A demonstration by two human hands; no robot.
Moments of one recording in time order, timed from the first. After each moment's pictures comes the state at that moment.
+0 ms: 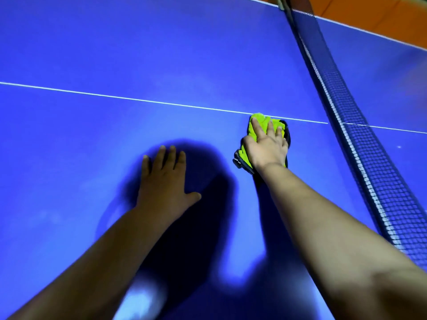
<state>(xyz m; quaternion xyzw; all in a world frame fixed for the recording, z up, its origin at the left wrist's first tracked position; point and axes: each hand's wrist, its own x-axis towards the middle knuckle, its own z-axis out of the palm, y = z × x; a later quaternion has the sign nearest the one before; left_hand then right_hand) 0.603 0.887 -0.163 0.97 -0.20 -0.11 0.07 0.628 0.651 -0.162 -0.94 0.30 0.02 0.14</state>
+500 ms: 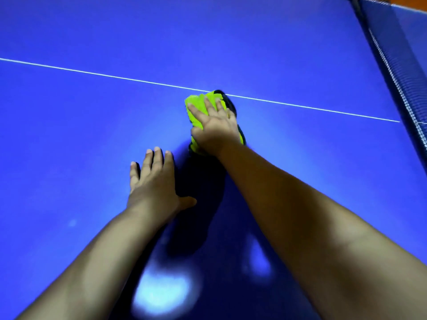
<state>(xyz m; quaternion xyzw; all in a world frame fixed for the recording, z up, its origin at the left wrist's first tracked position) 0.588 1.042 -0.161 0.98 -0.05 -0.16 0.08 0.695 0.888 -0.179 -0.99 -0.03 0.04 0.11</state>
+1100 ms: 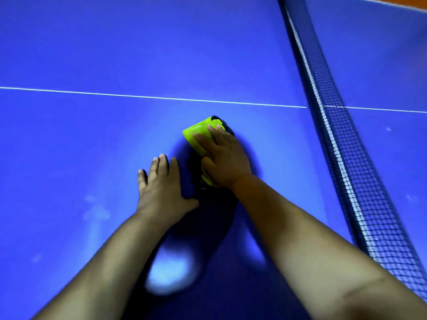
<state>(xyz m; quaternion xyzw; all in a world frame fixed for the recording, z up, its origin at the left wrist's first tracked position) 0.549 0.820 -0.144 0.97 -0.11 -0.19 0.10 0.586 0.644 -0.181 -0.98 -0.05 0.01 0.17</state>
